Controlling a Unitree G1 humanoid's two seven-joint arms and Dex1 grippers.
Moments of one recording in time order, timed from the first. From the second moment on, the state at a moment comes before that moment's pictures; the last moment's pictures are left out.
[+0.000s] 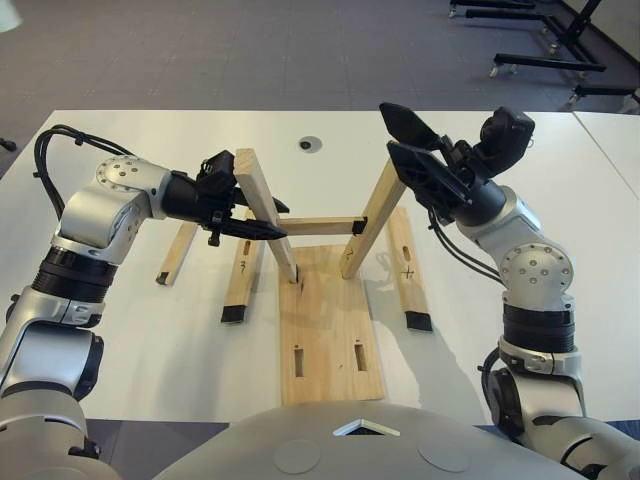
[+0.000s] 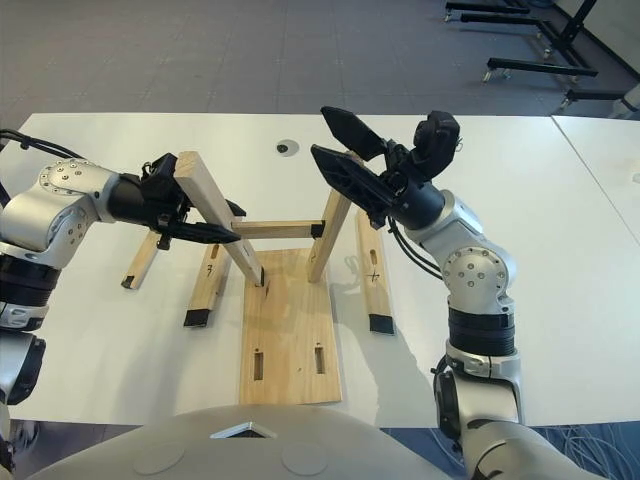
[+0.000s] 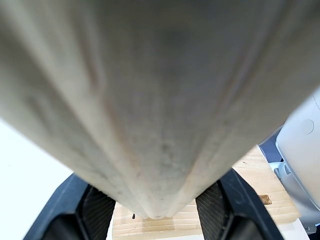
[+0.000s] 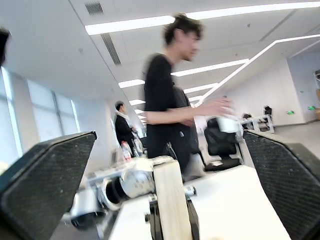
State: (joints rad) left arm -0.55 0.77 -0.30 0.09 -0.57 0.43 -1.41; right arm -0.31 -0.32 -0.11 -0.20 1.15 0.57 0.88
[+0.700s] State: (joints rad) left arm -0.52 0.78 -0.29 0.08 -0.58 0.43 -1.39; right arm -0.28 -0.22 -0.11 -0.17 1.40 0.59 0.75
